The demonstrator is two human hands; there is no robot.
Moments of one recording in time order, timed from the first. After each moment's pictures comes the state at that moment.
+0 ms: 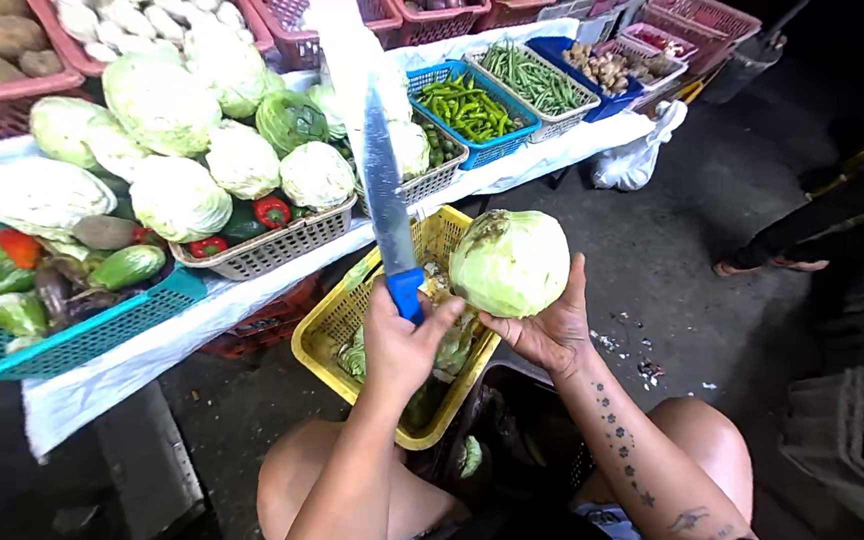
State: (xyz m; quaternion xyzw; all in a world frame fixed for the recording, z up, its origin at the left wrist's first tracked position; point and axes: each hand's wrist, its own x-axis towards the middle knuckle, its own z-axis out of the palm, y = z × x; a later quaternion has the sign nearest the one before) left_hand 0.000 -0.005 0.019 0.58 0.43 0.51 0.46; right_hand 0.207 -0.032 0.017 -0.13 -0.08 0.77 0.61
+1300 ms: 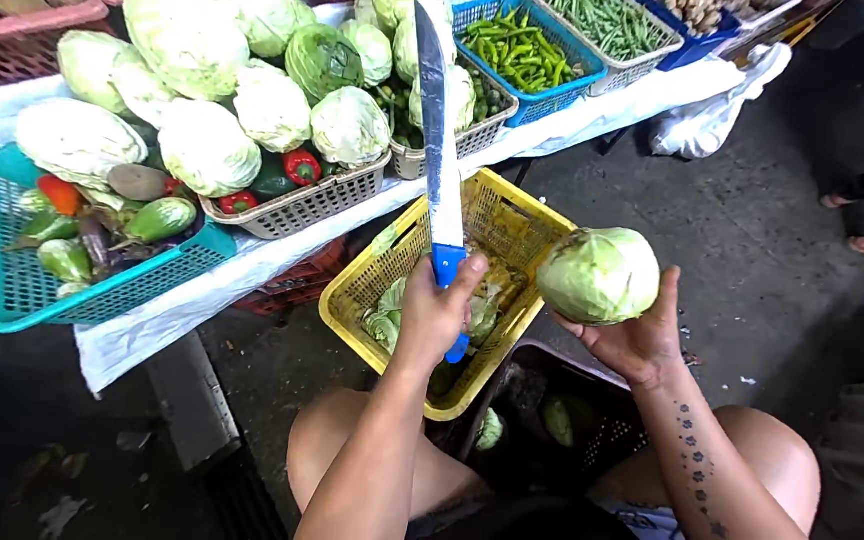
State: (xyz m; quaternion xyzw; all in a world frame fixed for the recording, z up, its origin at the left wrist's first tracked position) left_hand -0.004 0.009 0.001 0.45 0.47 0.41 0.64; right_hand 0.259 -0.068 -0.026 -0.35 -0.08 0.69 0.63
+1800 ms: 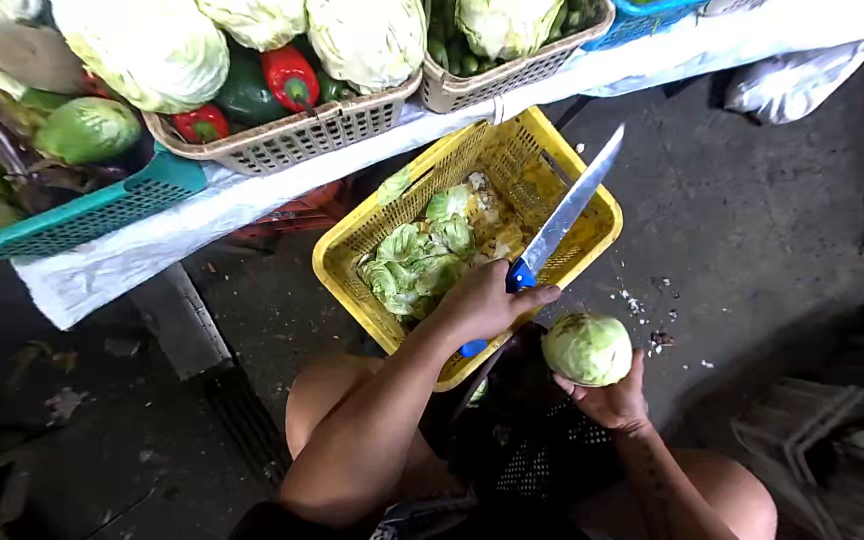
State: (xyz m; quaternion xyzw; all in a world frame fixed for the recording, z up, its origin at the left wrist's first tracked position) left_hand 0.022 0.063 -0.029 0.61 0.48 0.01 0.63; right_hand 0.284 -0.141 -0.112 -0.52 0.05 0.69 0.50
